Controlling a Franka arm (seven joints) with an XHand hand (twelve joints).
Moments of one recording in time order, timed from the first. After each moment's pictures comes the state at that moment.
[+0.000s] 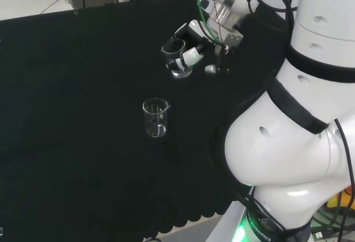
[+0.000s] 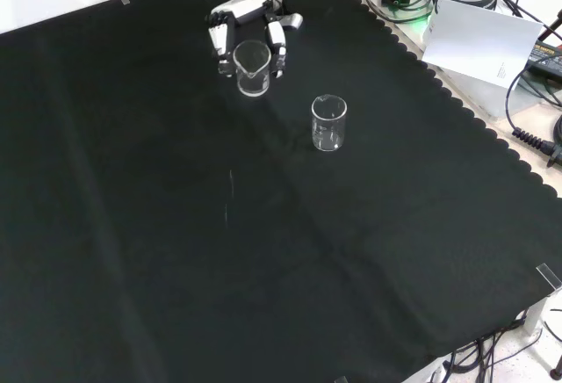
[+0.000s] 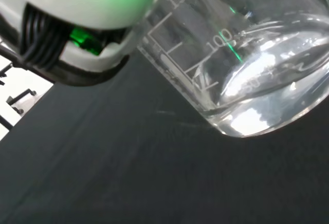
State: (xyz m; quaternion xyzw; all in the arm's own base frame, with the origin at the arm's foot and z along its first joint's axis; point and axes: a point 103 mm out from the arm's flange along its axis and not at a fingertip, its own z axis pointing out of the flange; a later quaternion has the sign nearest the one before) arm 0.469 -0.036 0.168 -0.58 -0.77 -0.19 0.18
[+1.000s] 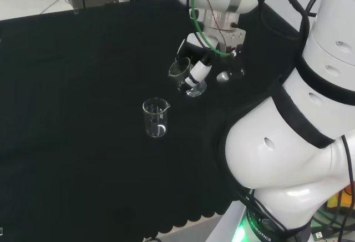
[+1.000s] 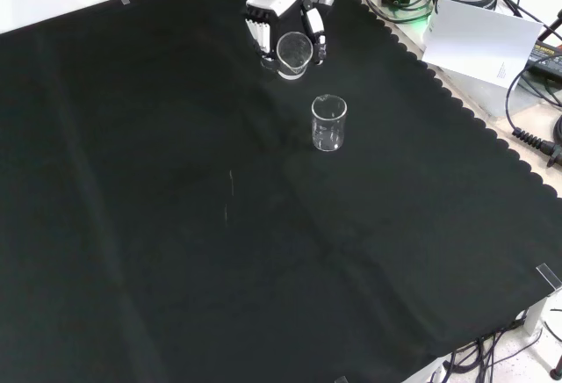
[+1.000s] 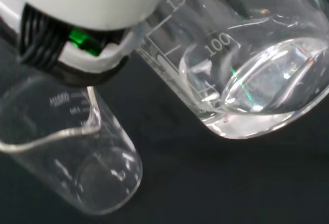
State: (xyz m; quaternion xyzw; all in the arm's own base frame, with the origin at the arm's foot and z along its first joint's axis) arm 0.399 -0.029 0.182 -0.57 -0.81 -0.01 0.16
